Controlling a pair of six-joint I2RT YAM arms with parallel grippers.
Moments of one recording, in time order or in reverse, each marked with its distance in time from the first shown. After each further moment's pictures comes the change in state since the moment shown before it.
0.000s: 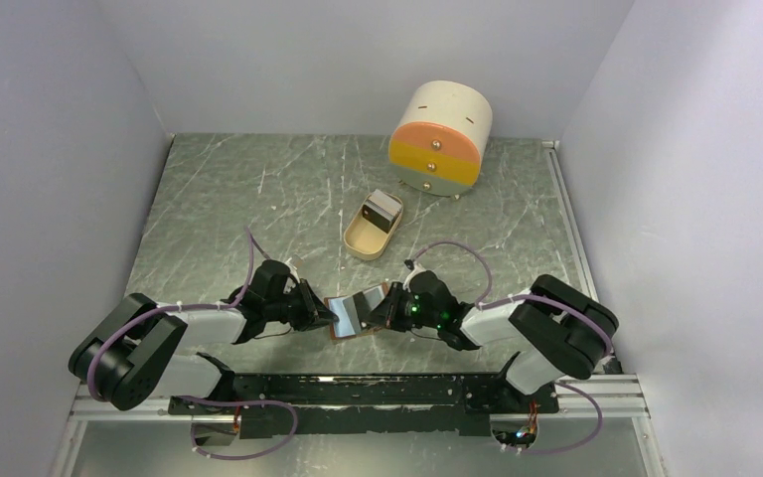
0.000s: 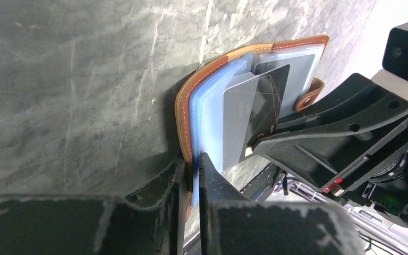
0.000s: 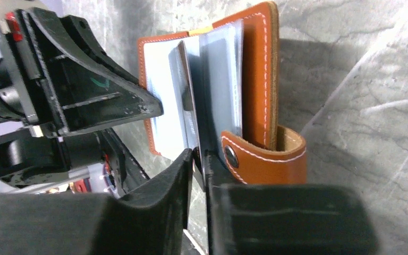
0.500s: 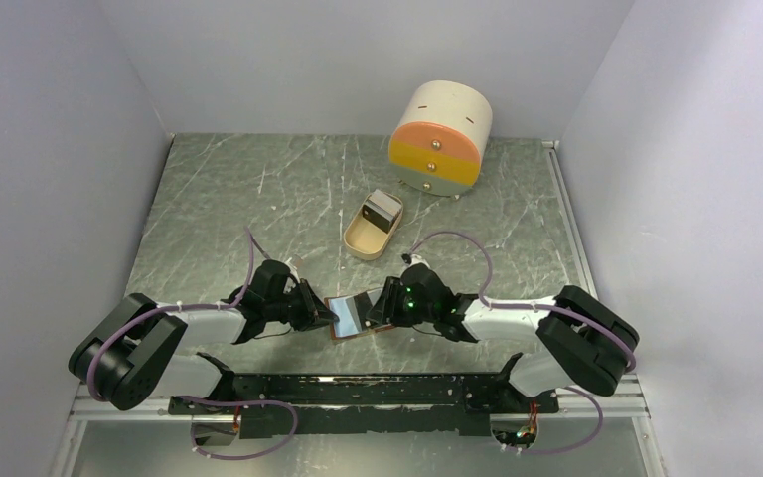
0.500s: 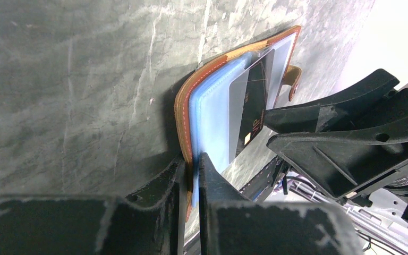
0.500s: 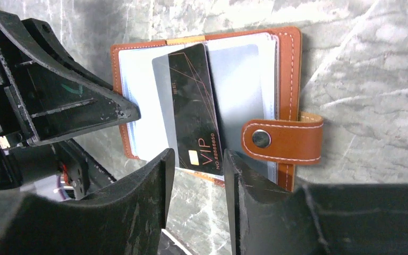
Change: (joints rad) left arm 0.000 0.000 0.000 0.001 0.003 0.000; right arm 0.024 -0.123 0.113 -0.372 0.130 -0.118
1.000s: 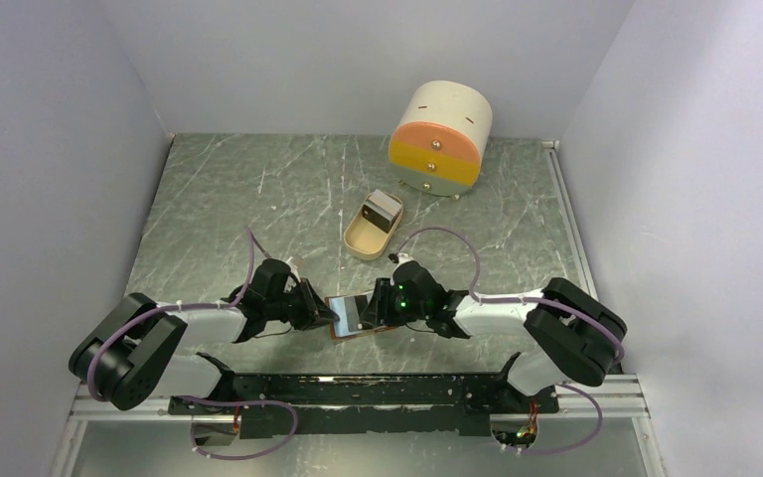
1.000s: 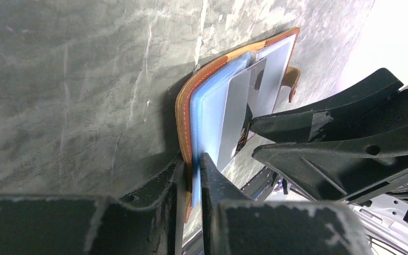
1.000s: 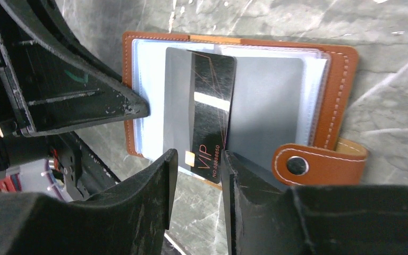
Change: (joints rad) left arm 0.000 0.000 0.008 -0.009 0.004 0.005; right arm 0.018 0.063 0.061 -0.004 -0.042 -0.093
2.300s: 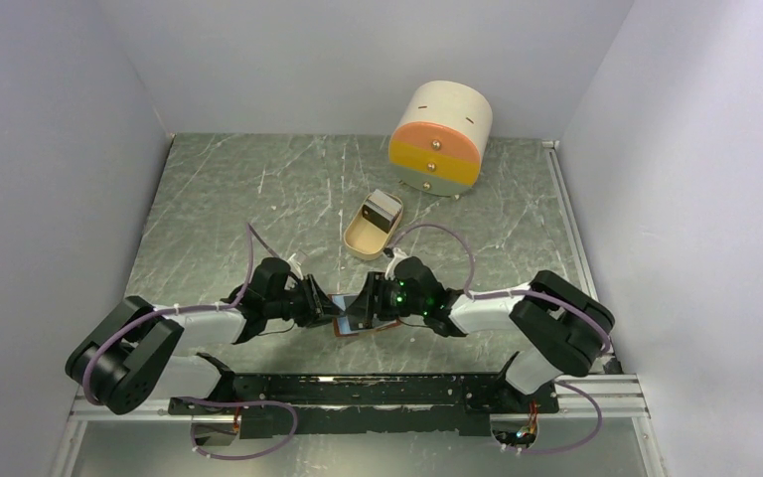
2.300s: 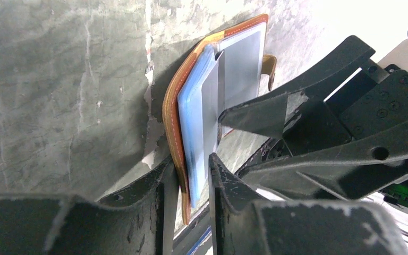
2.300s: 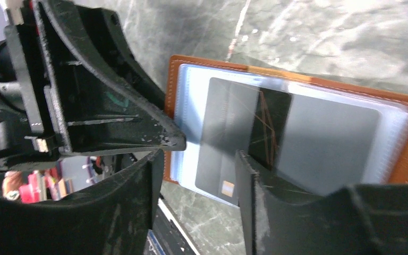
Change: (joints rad) left arm -0.015 -0.022 0.005 0.053 0.038 -0.005; right arm -0.020 0.086 -0.008 0.256 -0.135 0.034
